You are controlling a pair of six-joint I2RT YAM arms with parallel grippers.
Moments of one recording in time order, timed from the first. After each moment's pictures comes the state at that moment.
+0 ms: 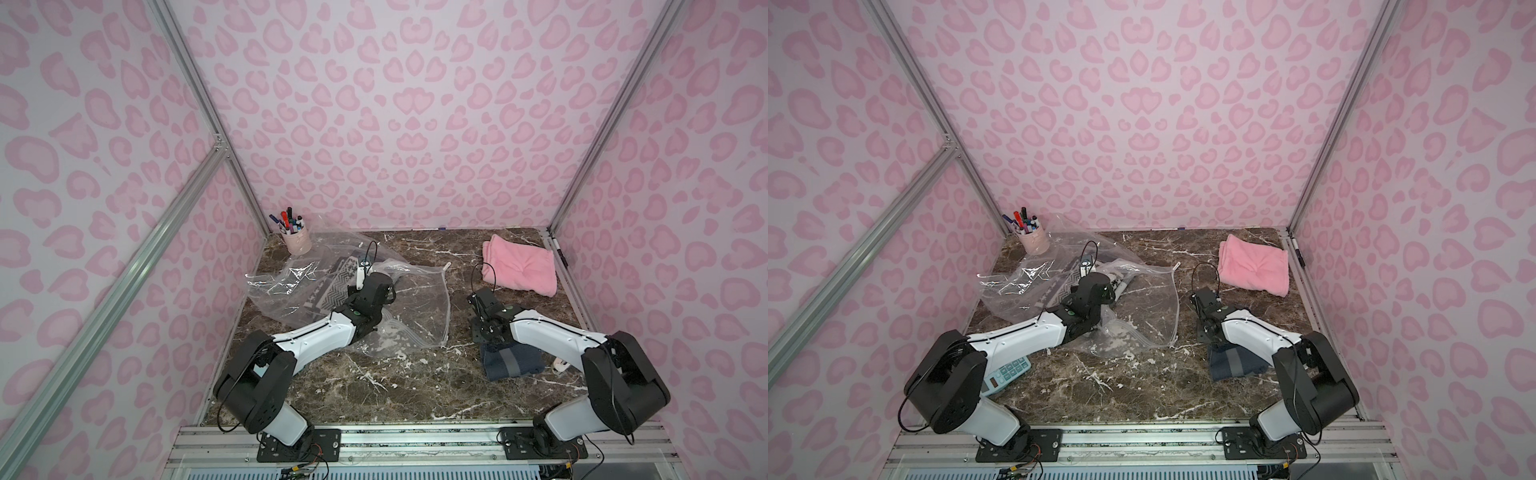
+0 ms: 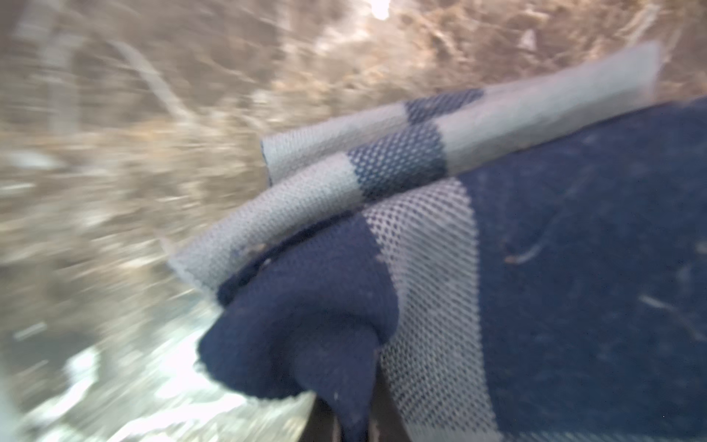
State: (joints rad) left arm -0.62 1.55 0.89 0.10 -0.70 -0.39; right arm 0.52 1.47 0.82 -0.58 0.21 0.49
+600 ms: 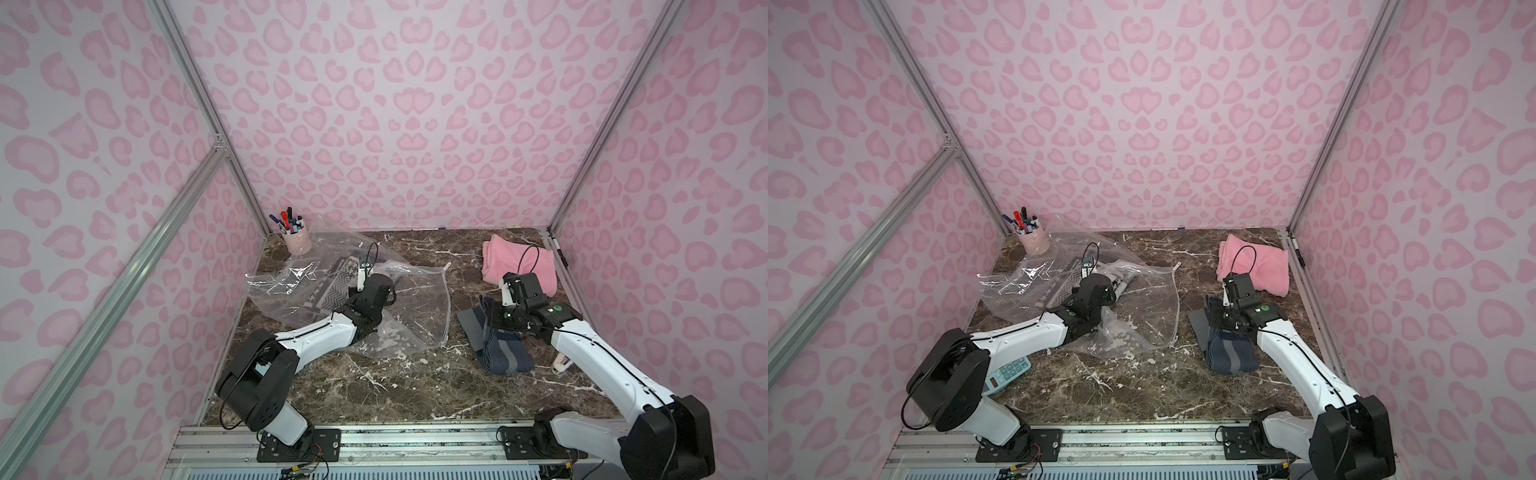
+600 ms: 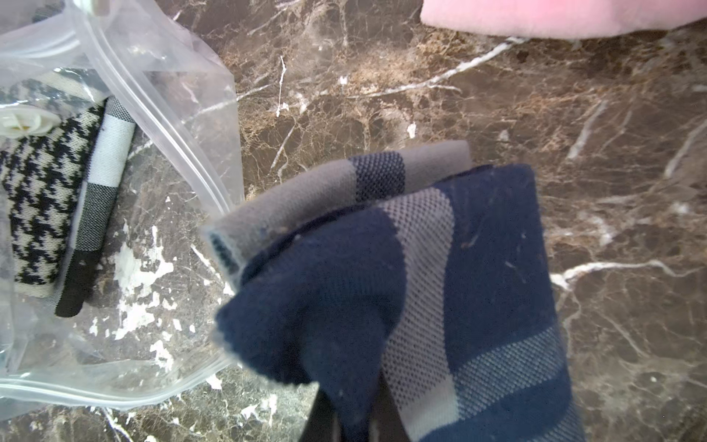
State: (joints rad) left arm -0.63 1.57 0.88 0.11 -0.69 -0.40; right arm 0.31 1.17 0.85 -0.64 -0.09 0.43
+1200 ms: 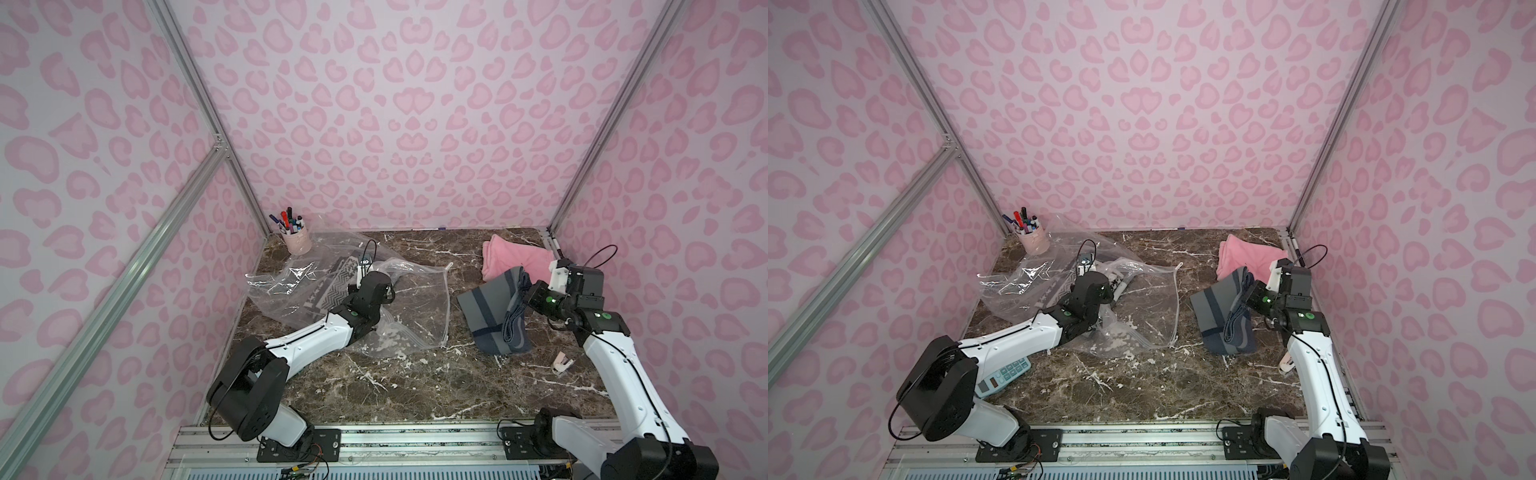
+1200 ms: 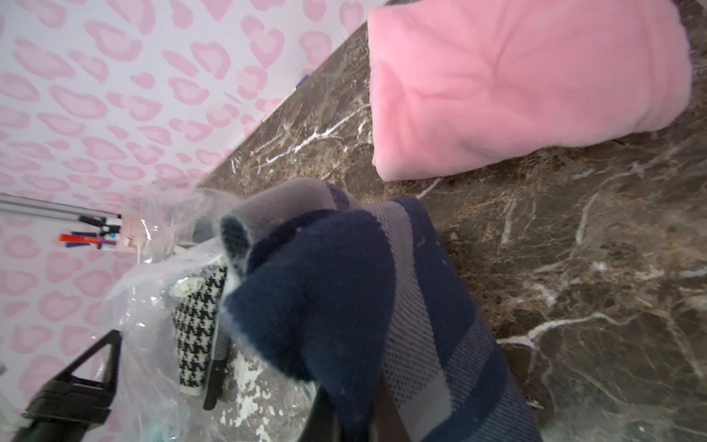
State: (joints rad) left arm -0.63 1.51 0.89 0.08 -0.64 -0.40; right arm -0.12 1.05 0.87 -0.50 -0.42 0.53
